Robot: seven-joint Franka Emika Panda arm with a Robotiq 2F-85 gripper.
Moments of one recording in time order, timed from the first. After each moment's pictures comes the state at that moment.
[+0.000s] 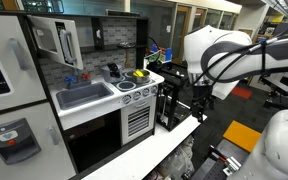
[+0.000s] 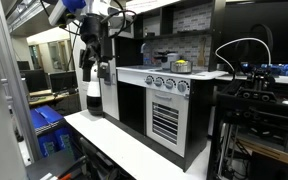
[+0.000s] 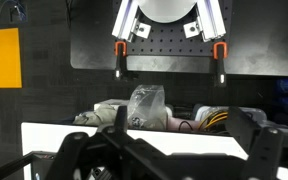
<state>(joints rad) 0.08 -0.76 0.22 -2.67 -0.03 1.63 0.19</state>
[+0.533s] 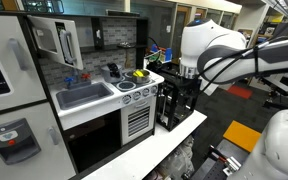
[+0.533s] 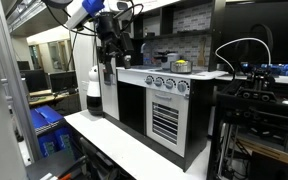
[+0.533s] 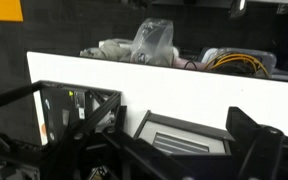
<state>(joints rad) 0.08 -0.71 0.22 -2.65 -0.14 1.93 0.17</state>
